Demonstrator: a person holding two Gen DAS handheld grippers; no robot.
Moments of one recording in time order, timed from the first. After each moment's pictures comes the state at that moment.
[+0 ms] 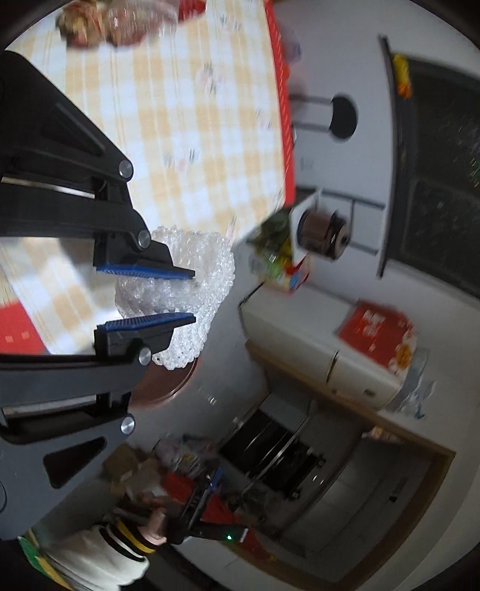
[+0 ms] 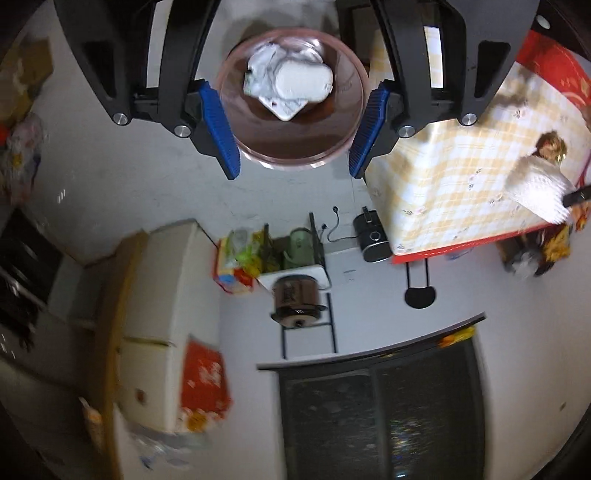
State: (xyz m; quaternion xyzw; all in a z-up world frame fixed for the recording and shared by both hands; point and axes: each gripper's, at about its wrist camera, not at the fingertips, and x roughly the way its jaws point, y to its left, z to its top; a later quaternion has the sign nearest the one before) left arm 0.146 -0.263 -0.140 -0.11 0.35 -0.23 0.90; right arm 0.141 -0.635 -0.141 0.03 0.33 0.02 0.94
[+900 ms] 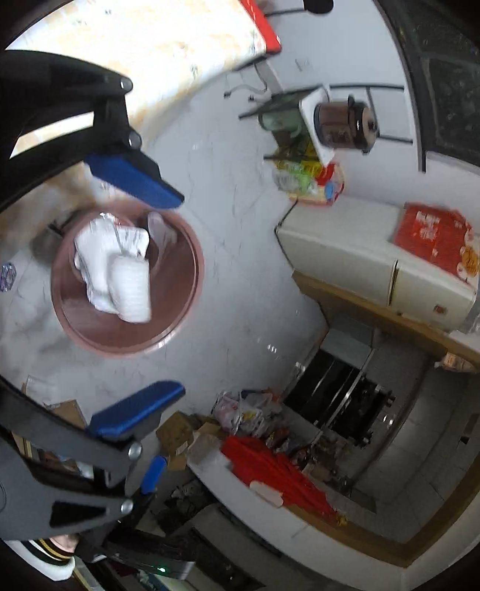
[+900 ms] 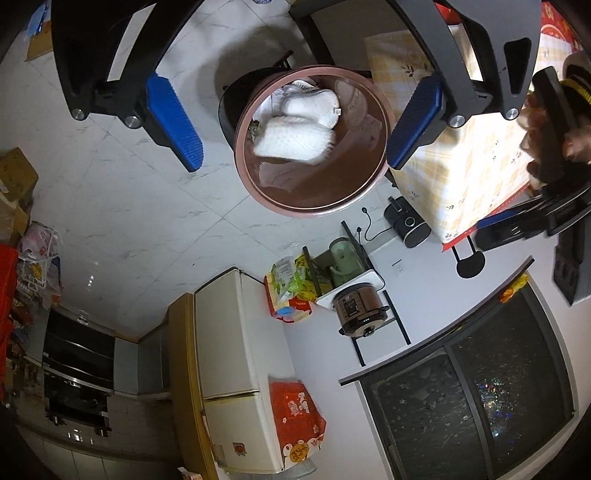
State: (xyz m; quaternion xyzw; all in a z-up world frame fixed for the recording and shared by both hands) left arm 0.260 -0.494 -0.182 -0.03 0.40 -0.35 0.85; right arm 0.088 -0.672 -0.205 0.16 0.34 -0.08 0.92
